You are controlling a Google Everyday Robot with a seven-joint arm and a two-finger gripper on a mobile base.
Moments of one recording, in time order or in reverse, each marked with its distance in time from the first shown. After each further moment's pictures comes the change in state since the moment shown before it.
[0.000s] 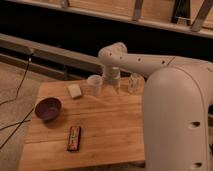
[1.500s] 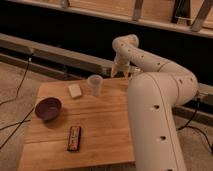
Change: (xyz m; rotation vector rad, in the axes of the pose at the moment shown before) arm -0.142 -0.039 0.012 0.000 -0.123 -0.135
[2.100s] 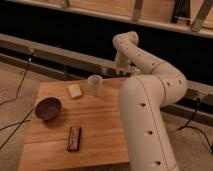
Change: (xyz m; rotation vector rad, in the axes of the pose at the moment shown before) arm -0.028 -0.011 0.003 0.038 -0.026 0.006
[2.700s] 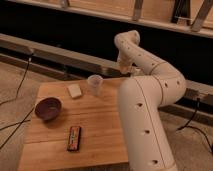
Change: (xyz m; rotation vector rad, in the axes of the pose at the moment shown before) arm 0.007 -0.034 -0.008 0.074 0.022 0.101
